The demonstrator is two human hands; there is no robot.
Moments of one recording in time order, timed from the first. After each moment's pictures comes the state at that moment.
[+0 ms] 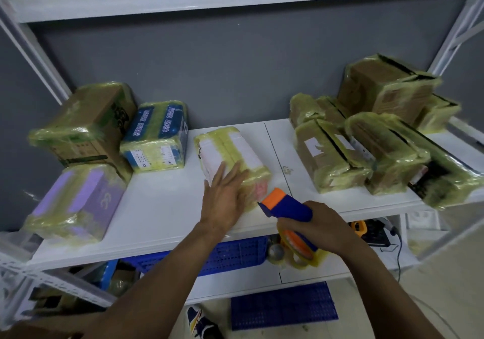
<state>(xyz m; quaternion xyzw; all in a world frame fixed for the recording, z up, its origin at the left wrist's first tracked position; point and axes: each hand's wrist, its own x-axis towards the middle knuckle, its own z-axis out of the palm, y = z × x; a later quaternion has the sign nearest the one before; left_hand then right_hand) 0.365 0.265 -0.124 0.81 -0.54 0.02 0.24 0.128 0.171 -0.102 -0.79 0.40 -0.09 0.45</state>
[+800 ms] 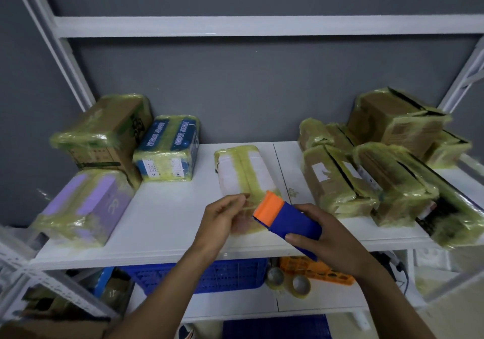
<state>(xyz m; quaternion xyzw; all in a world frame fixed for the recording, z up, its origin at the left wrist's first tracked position) 0.340 0.299 -0.082 0.62 -0.30 -0.31 0.65 0.124 0.158 -0.070 -0.82 0.21 -0.18 0.51</state>
